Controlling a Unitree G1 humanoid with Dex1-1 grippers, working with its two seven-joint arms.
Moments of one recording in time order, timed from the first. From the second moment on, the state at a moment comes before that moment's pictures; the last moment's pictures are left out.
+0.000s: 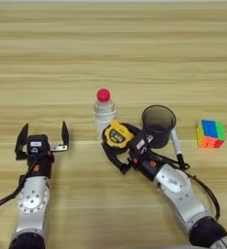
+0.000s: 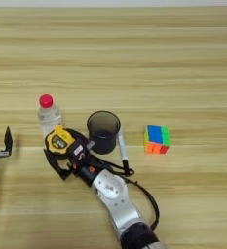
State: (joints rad) left arm -0.05 0.11 0.16 0.70 0.00 -0.72 0.01; right arm -0.10 0.04 0.36 0.40 -0.04 -0.46 0.37
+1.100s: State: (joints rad) left arm -0.06 0.11 0.16 0.73 0.00 -0.72 0.01; right arm 0.07 -0.07 0.05 -0.36 0.11 -0.12 0.22
